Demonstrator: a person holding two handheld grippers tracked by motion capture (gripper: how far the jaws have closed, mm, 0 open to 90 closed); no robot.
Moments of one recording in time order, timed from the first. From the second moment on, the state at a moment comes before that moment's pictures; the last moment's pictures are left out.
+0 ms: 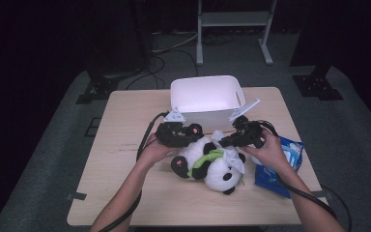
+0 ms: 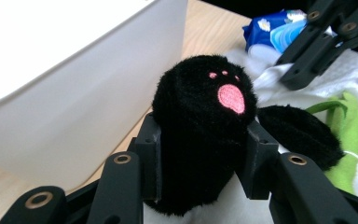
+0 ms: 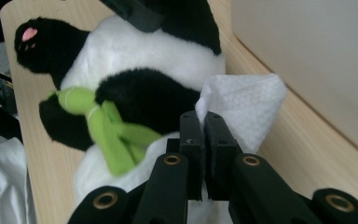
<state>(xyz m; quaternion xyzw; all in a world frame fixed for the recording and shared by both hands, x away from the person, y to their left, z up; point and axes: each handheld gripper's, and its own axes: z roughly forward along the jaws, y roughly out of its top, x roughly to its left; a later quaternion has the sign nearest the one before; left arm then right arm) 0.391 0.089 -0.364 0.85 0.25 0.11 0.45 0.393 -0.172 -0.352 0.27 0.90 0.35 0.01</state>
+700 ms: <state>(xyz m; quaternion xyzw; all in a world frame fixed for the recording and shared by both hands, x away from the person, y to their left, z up) 0.342 0.148 -0.352 0.84 0.24 0.03 0.49 0.353 -0.131 -0.360 0.20 0.92 0.32 -0.02</state>
